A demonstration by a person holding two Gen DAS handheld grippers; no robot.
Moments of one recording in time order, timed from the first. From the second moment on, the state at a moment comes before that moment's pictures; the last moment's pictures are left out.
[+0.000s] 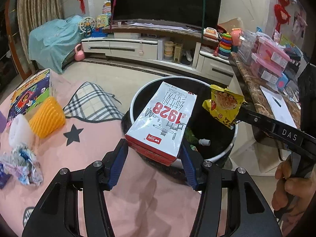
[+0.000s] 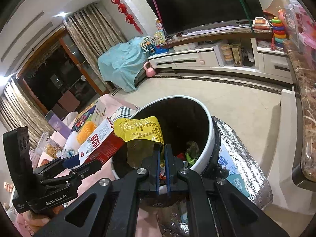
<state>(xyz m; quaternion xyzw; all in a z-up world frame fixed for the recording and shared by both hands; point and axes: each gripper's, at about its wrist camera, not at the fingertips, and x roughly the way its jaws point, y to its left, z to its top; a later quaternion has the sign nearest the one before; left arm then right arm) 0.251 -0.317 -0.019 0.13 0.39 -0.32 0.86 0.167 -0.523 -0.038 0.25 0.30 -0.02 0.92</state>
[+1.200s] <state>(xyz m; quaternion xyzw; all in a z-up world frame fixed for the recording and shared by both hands) 0.251 -0.288 -0.029 0.07 0.43 -0.30 0.85 0.170 -0.516 -0.031 0.25 0.31 -0.03 0.92</state>
